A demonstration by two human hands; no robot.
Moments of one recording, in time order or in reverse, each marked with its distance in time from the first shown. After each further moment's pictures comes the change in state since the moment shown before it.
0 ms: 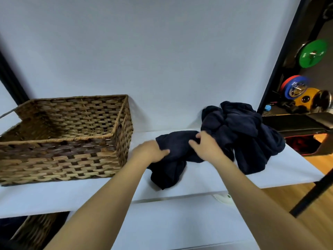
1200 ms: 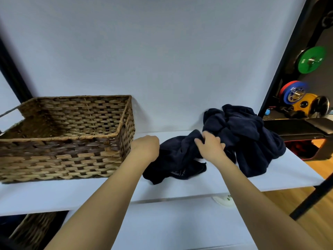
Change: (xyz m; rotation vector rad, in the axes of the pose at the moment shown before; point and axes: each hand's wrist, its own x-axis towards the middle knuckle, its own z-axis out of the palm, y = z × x) left_hand -0.018 -0.004 -0.028 0.348 0.082 0.090; right_hand -0.002 -0.007 -0.004 -0.042 0.089 -0.017
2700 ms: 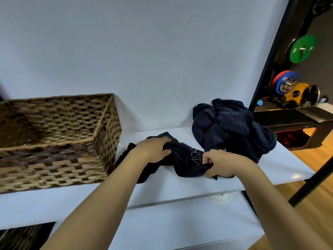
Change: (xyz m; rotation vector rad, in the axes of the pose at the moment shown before) left_hand 0.034 0.043 0.016 -0.245 -0.071 0.350; right_hand -0.036 0.041 -0.072 -0.446 -0.607 -0.111
